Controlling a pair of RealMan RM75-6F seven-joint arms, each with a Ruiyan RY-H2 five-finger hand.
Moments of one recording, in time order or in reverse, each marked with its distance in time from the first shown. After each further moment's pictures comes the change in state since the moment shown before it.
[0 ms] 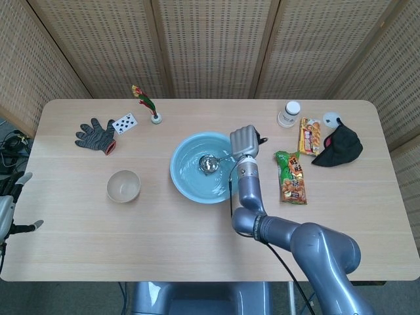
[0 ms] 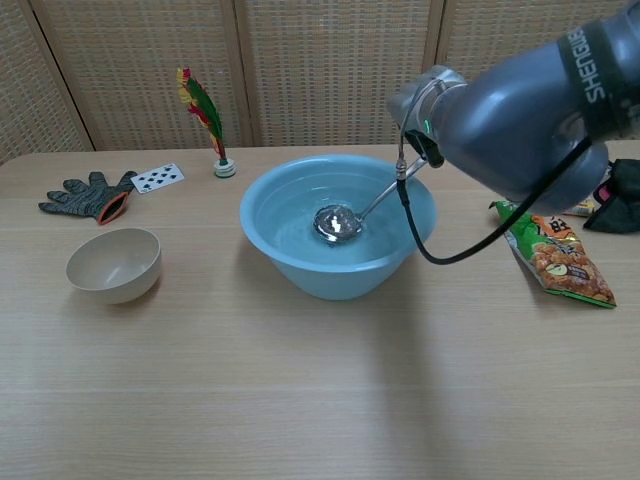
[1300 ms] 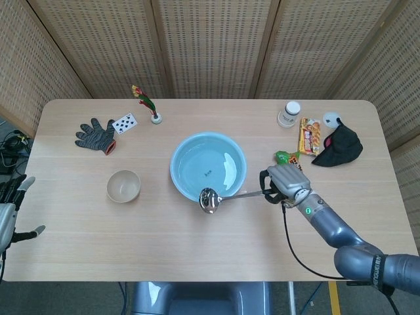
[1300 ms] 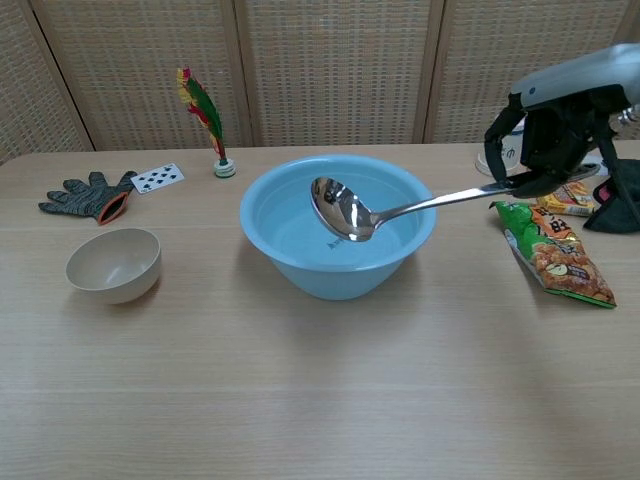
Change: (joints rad) left arm 0.053 -0.011 0.031 -0.042 0.118 0.116 0.058; right arm -0.446 0.789 0.095 -0.887 -0.547 -0.344 0.879
